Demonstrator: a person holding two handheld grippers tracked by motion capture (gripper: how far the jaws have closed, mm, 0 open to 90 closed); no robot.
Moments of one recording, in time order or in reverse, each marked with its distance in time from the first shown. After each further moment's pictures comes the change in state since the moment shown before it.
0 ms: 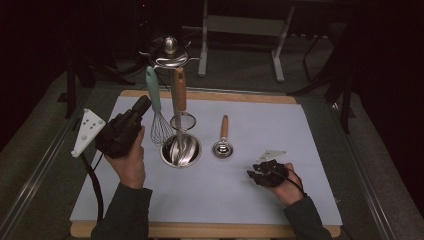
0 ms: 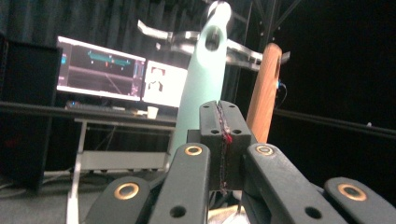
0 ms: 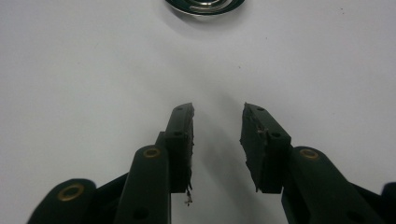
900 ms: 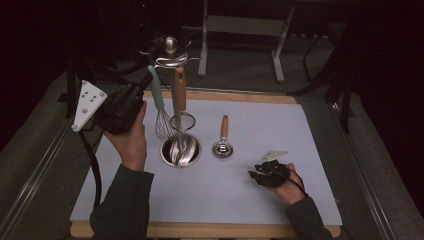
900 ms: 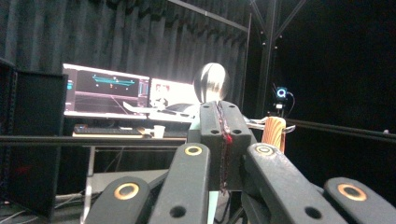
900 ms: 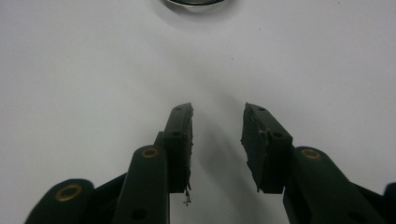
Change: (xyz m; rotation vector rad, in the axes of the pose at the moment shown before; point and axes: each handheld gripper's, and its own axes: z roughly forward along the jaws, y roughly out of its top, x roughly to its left) left arm -0.007 0.042 0.034 -0.031 0.020 0.089; right arm -0.005 -0.005 0.001 0.009 -0.005 0.014
